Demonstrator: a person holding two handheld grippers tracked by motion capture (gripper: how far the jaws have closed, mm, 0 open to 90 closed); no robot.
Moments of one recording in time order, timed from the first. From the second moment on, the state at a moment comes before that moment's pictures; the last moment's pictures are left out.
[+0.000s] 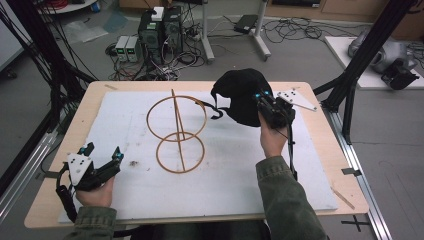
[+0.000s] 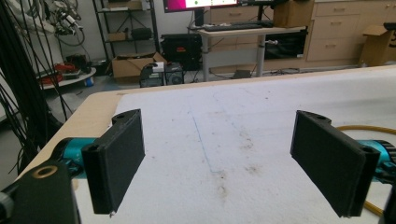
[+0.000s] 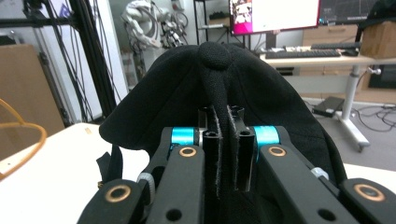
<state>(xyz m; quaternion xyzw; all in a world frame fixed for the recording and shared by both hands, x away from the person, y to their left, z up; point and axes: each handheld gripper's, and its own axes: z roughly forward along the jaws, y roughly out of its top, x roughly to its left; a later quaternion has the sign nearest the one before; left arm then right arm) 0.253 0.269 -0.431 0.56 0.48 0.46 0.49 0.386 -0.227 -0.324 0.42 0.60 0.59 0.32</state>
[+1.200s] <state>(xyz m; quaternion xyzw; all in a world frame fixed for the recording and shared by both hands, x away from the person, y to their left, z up) 0.254 0.269 -0.432 0.57 0.48 0.46 0.49 0.355 -0.223 -0.266 0.33 0.53 0.72 0.29</state>
